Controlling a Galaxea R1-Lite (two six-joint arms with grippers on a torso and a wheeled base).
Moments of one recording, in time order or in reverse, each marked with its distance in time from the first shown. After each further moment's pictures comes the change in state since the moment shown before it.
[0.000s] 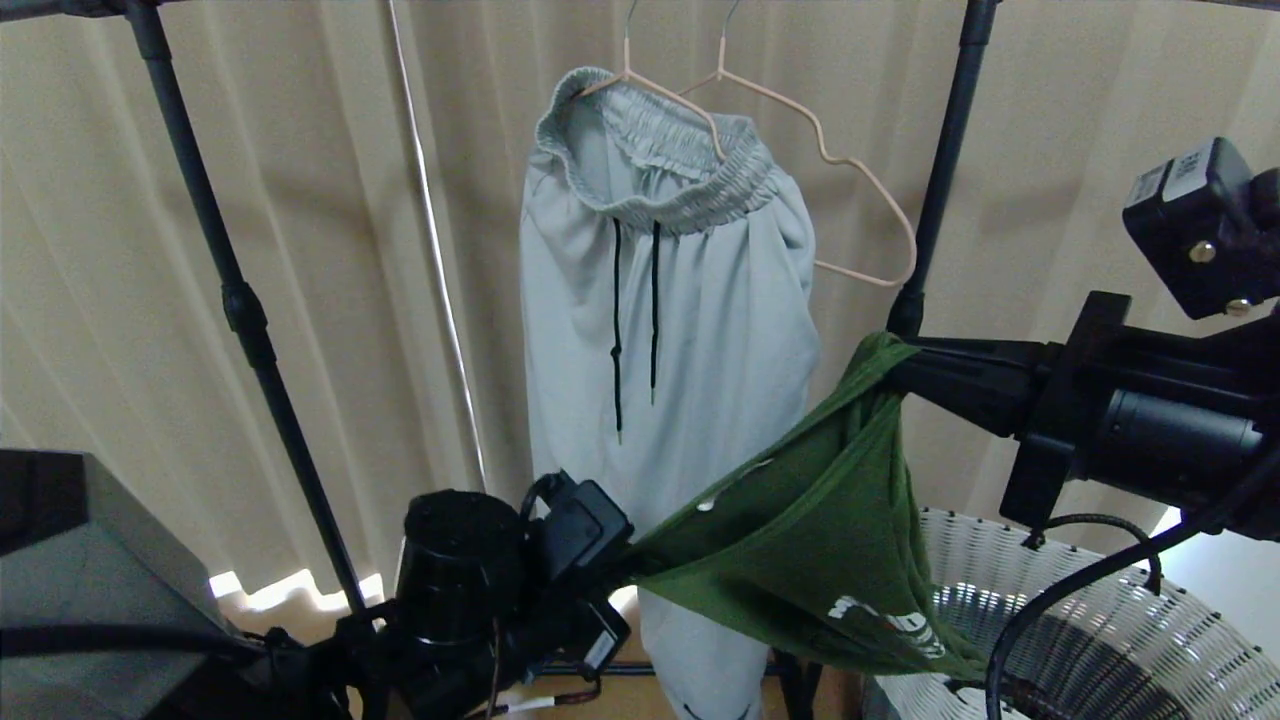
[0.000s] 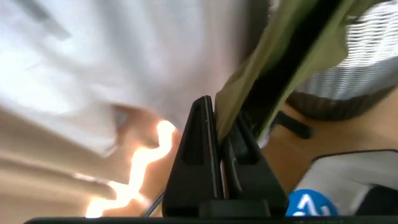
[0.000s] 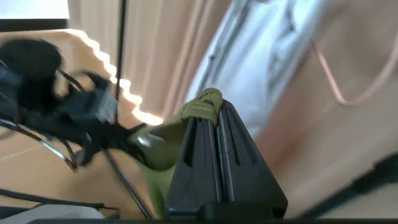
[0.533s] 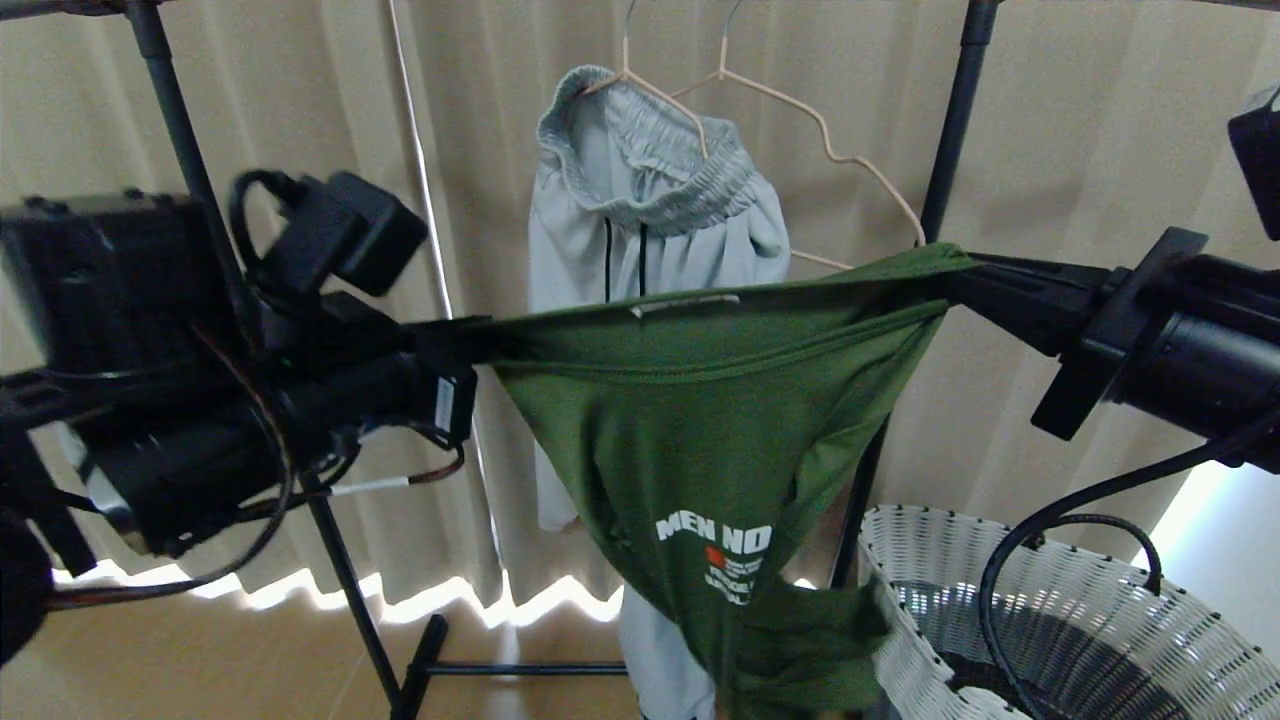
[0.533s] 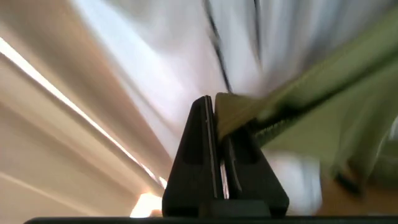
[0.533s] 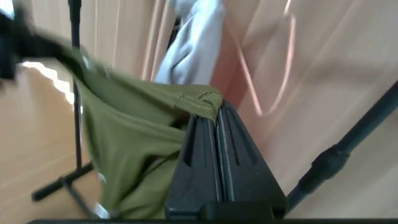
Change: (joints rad) left arm 0.214 -0.444 -0.348 0.522 0.010 -0.002; right arm -0.093 -0.010 0.024 -0.195 0.002 0.013
